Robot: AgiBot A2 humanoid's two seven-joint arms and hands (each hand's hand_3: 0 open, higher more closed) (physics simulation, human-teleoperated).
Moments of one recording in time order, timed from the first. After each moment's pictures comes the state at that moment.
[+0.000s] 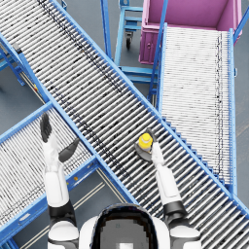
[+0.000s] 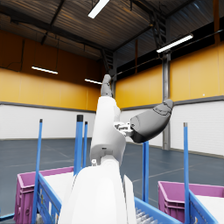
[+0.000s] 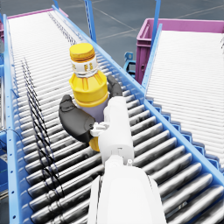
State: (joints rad) left arm 0.41 1.36 -0.15 -1.92 1.33 0.00 0.00; right arm 0.28 -1.47 0.28 1.19 1.33 0.00 0.00
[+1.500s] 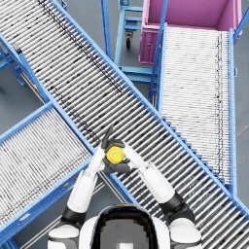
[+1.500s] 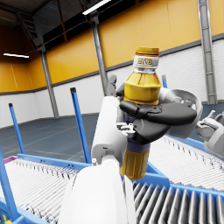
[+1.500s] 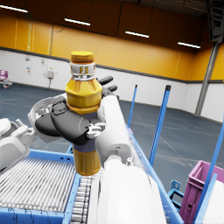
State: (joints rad) left arm 0.29 1.45 0.34 -1.91 1.54 -0.07 0.00; right arm 0.51 -1.45 0.61 1.74 1.34 0.12 0.02
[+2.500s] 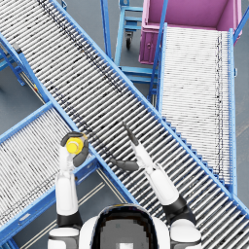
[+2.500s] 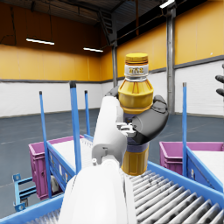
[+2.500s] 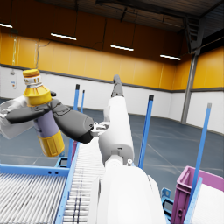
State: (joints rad) left arm 0.19 1.48 -0.12 -1.94 1.54 -0.06 0.00; right arm 0.47 -1.44 0.49 1.84 1.33 0.00 0.00
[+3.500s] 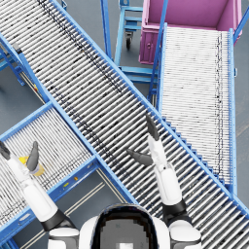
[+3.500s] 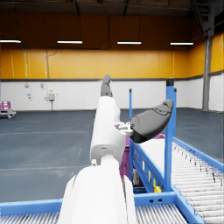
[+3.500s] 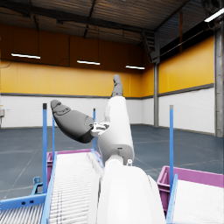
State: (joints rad) left arm 0.21 1.37 -0.56 -1.89 1.54 0.00 0.00; right arm 0.43 -1.49 0.23 1.88 1.33 0.00 0.00
